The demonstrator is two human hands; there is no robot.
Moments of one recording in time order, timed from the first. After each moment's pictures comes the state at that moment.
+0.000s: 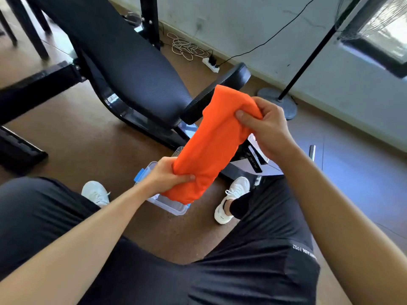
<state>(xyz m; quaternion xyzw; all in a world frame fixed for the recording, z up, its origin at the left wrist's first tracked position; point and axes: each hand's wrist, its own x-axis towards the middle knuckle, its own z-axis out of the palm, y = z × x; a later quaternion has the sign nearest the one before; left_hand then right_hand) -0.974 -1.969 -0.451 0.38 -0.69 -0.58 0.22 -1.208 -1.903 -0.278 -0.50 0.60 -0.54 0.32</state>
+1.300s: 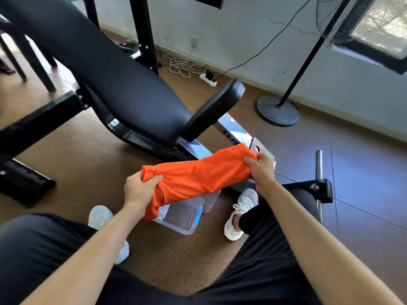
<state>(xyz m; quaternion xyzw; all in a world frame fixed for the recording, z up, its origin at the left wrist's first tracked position) -0.947 -1.996 -0.447 0.62 -0.52 -0.49 0.34 -1.257 -1.910 -0.411 -0.17 0.80 -0.50 0.29</state>
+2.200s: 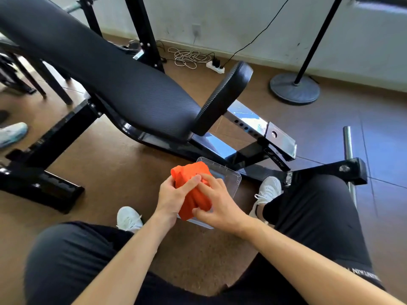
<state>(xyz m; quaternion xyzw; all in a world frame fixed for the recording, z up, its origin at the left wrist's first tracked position) -0.973 -1.958 -0.425 0.52 -0.47 -0.65 0.29 -1.111 -1.873 -0.437 -0.64 0.65 -0.28 0.31</state>
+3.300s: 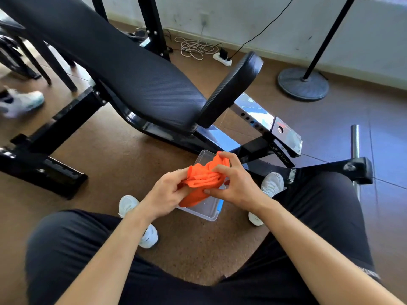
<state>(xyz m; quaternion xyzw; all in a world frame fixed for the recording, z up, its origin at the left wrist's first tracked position) -0.931 -1.981 -0.432 0.27 -0.82 -0.47 0.17 -1.148 -1.882 -0.418 -0.64 0.67 -0.28 0.26</state>
